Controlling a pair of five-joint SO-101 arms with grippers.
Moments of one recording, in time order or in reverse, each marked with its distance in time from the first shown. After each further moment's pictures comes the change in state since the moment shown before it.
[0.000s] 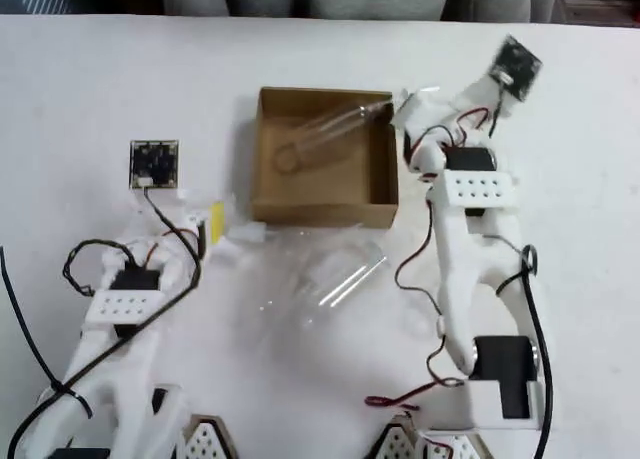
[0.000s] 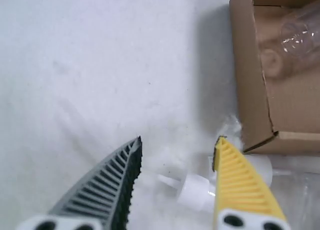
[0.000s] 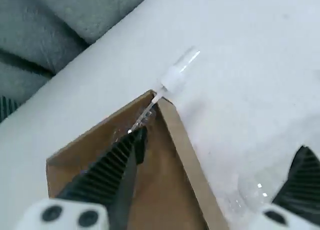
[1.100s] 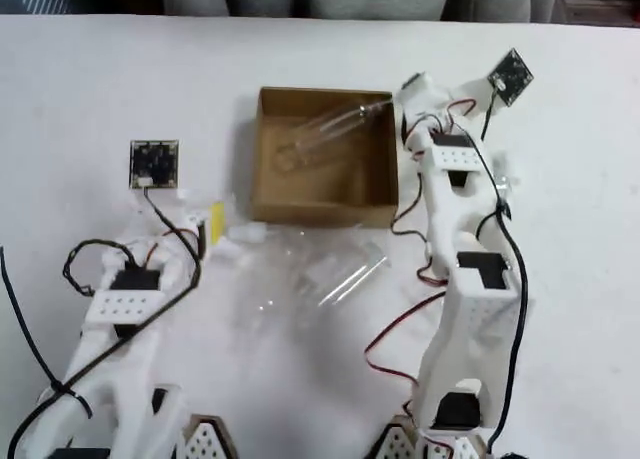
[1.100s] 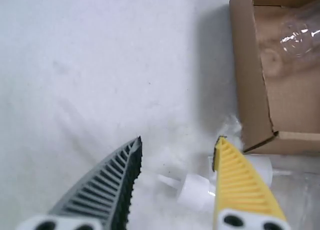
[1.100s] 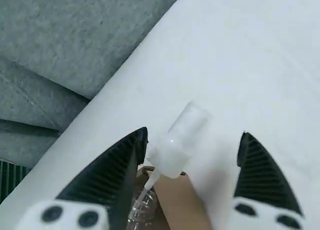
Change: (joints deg) left arm 0.0 0.0 0.0 0.0 0.0; right arm 0.7 32.2 -20.8 -18.5 -6.9
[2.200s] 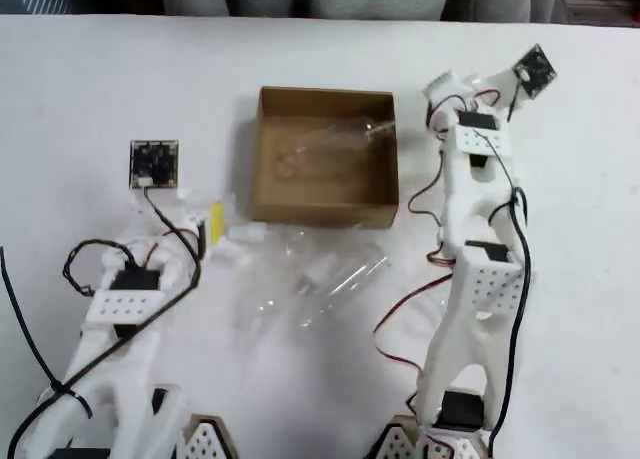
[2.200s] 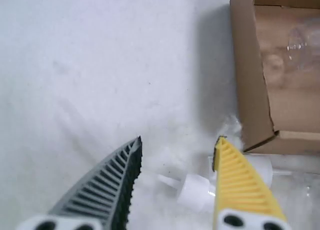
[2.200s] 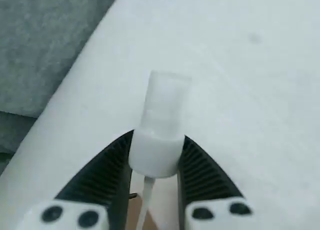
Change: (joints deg) left arm 0.0 0.0 0.0 0.0 0.0; right arm 6.2 11.8 -21.3 20.5 -0.4
